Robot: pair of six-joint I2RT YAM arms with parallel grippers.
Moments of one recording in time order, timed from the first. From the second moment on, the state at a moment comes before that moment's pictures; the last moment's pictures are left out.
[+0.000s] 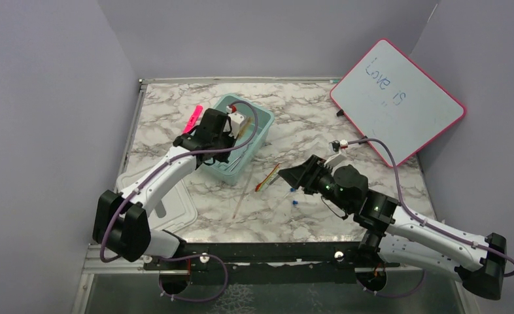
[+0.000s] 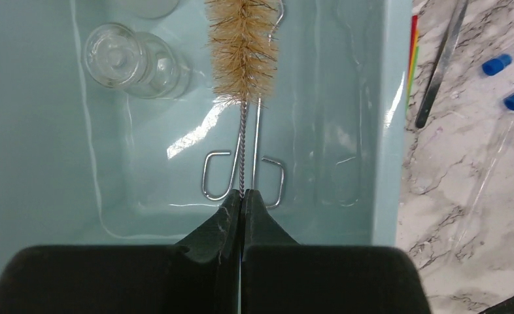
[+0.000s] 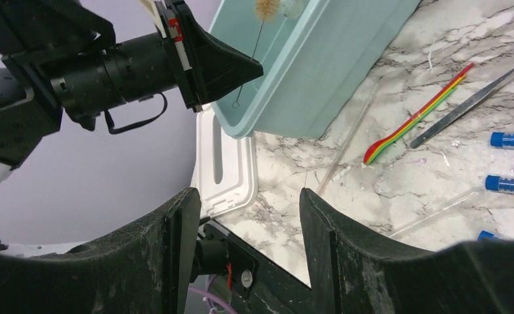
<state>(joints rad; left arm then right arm) -0.50 1.34 1.05 -0.53 0.06 0.08 1.00 0.79 0.62 -0.06 0.28 0.99</state>
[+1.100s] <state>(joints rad) -0.49 1.42 1.27 -0.67 0.13 -0.01 1.00 0.96 0.61 -0.20 0.36 1.01</state>
